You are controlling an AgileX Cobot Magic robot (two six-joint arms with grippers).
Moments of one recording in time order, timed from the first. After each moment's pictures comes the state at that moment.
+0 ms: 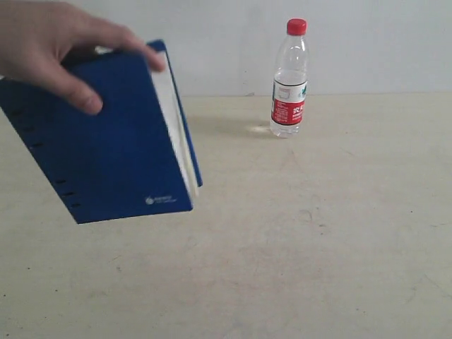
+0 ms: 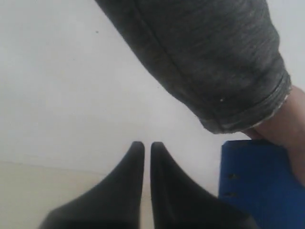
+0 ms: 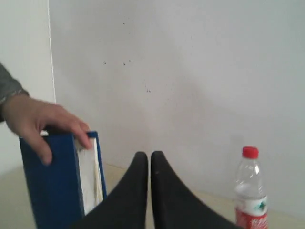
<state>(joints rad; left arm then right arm) 0.12 0.00 -0.11 -1.68 0.01 1.52 -0.64 0.31 -0.34 1.73 1.23 -1.44</state>
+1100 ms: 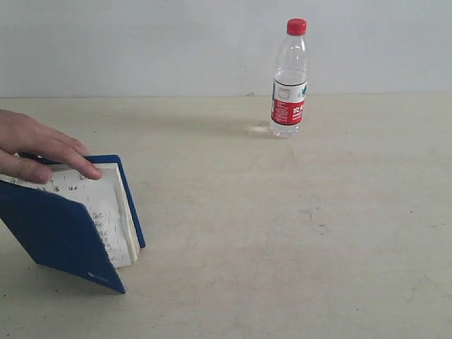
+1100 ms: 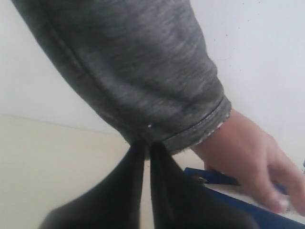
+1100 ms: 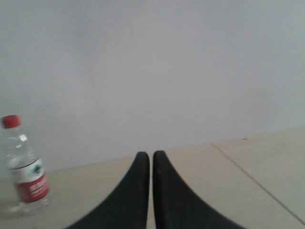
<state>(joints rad) 0.08 0.00 0.00 -1.70 -0.09 1.53 -0.61 0.11 -0.29 1.12 0.45 -1.00</state>
